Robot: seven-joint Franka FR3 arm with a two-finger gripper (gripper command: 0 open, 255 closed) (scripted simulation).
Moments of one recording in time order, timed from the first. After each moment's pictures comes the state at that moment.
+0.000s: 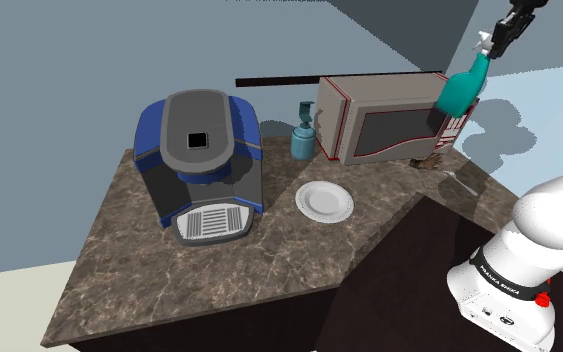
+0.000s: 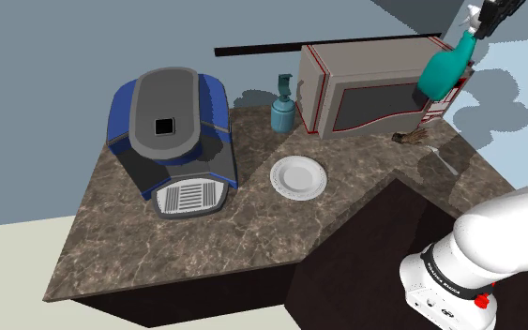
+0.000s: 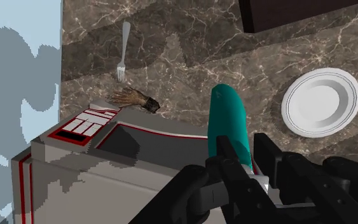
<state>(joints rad) -0.35 -0.42 -0.42 -1.99 -0.21 1.72 -0.52</state>
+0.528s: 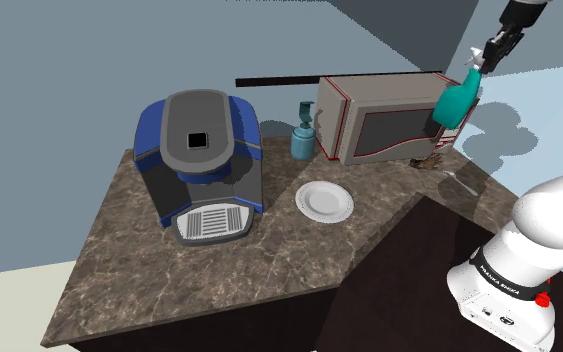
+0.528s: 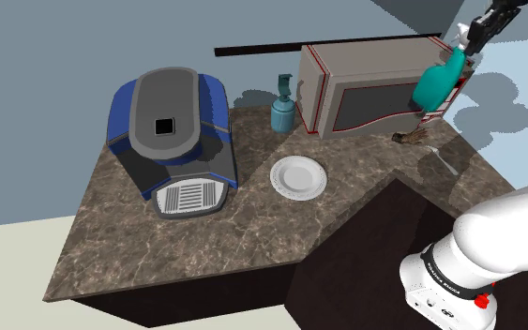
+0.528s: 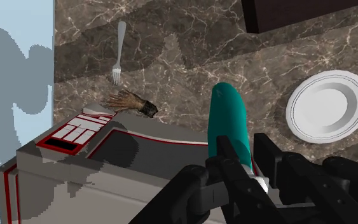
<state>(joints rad) -0.35 -0.43 -0.43 -2.11 -0.22 1.82 -0.51</state>
